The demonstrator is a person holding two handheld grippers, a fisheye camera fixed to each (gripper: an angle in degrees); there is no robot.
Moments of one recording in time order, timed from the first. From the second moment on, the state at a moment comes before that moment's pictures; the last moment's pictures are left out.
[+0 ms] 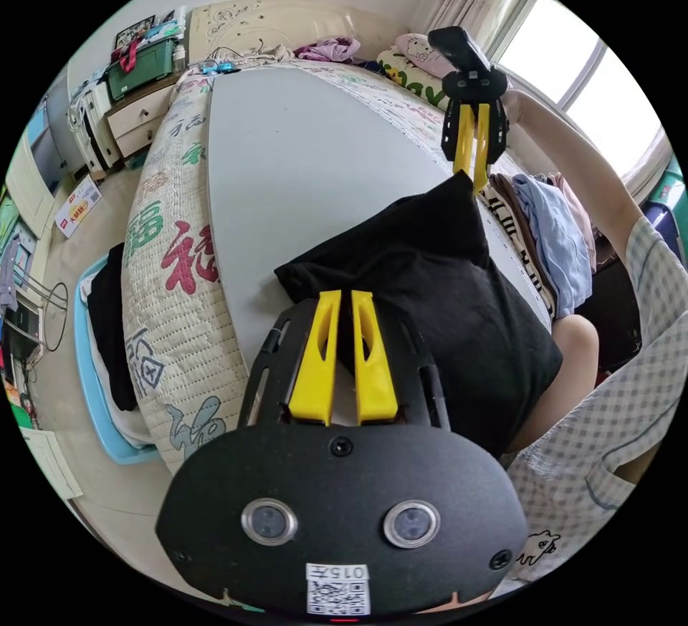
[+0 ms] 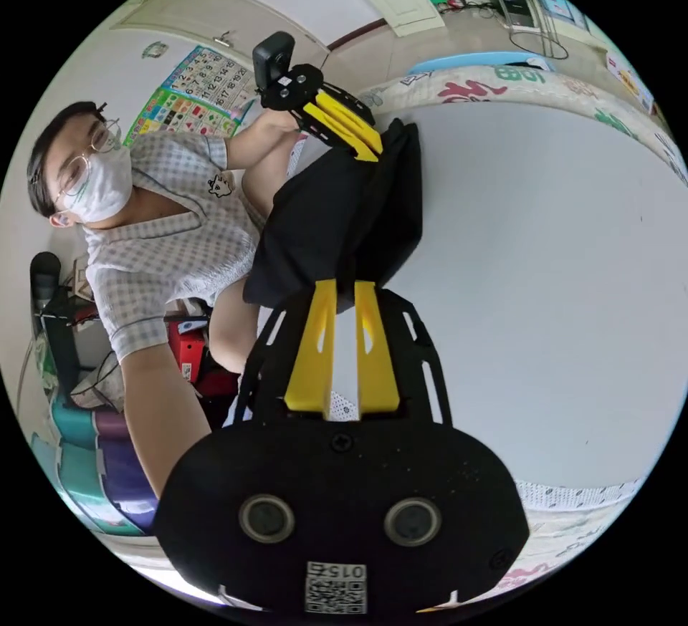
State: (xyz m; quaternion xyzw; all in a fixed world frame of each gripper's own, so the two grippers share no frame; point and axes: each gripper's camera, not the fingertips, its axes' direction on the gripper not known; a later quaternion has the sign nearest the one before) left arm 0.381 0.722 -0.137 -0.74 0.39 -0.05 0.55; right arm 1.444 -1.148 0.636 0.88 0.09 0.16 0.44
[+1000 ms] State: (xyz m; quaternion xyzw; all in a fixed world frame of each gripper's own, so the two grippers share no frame) left arm 0.478 0.640 -0.224 -0.51 0.78 -0.03 0.37; right arm 1.427 -1.078 0.522 0.85 -0.07 0.48 0.19
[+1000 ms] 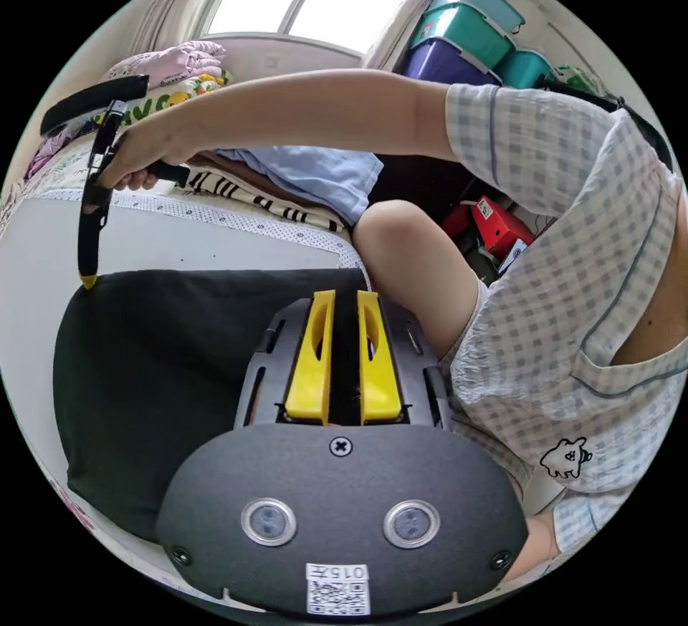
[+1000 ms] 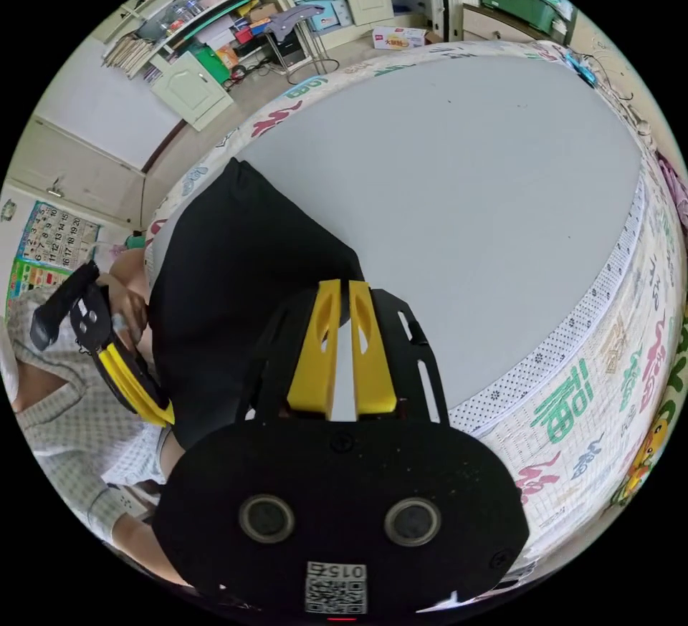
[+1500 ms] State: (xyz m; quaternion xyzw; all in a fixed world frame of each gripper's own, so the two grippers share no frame) left arm 0.447 0.662 -0.187 -0.52 0.77 -0.03 0.37; right arm 1.307 -1.095 0.546 0.88 -0.10 0.46 -0.04
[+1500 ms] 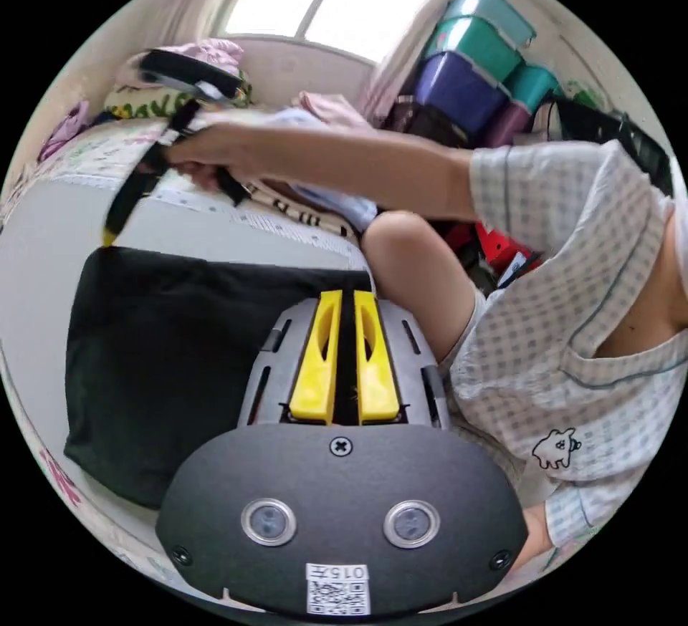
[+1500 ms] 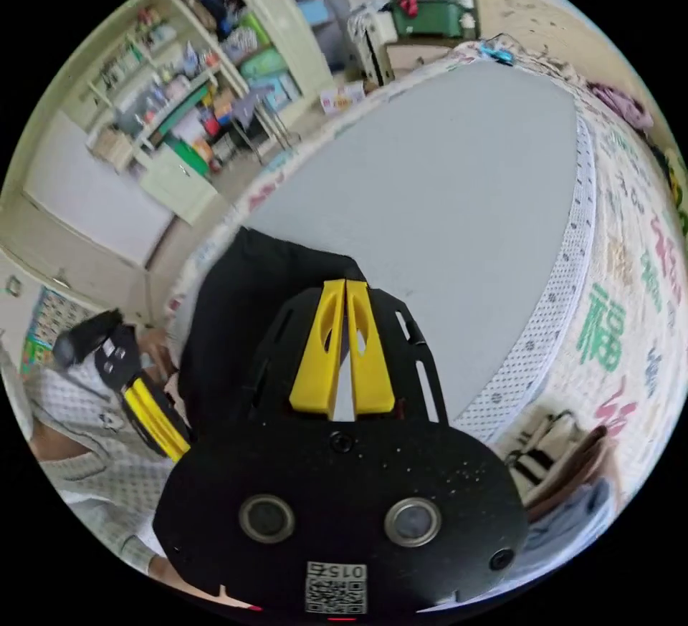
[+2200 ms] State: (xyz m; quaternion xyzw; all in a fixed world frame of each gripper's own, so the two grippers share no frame) left arm 0.230 0.834 -0.068 -0.70 0.33 -0.31 0.55; right arm 1.207 -1.156 0.534 0.87 -0.14 0.44 -0.15
